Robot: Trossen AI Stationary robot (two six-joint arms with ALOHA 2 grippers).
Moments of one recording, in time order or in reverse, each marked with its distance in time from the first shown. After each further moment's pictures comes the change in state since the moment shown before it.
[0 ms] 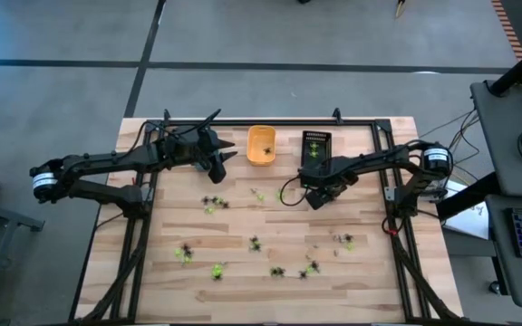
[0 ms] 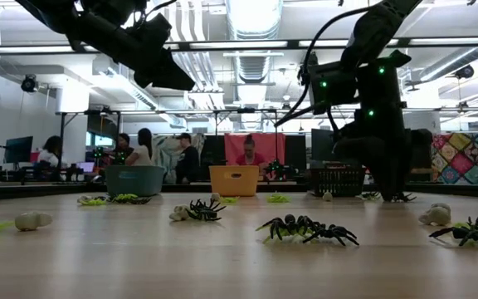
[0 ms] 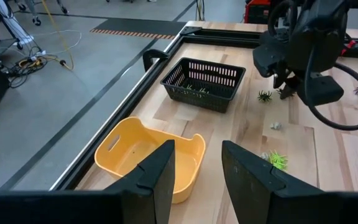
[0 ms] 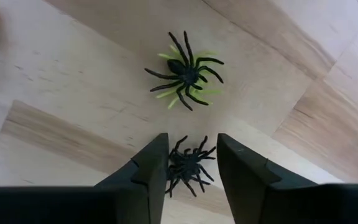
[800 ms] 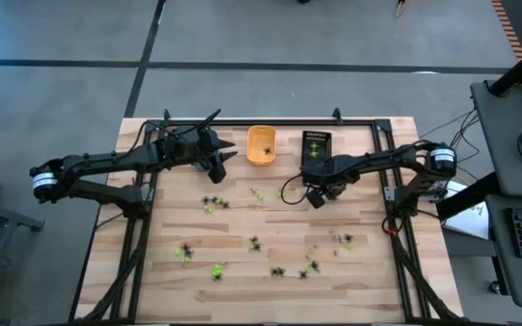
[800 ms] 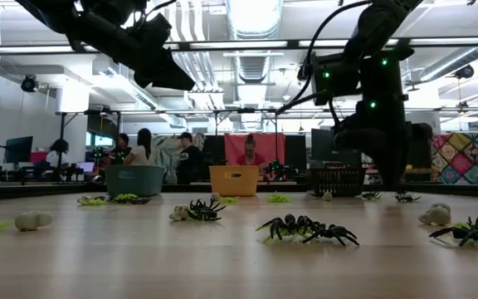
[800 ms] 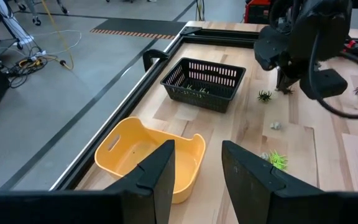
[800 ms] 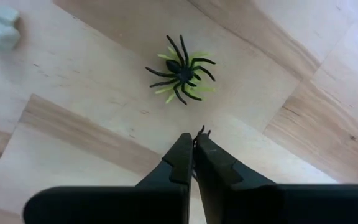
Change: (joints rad) left arm 0.000 0.000 0.000 0.000 0.000 0.000; right arm 0.000 -0.061 0.000 -0.027 0.001 -0.014
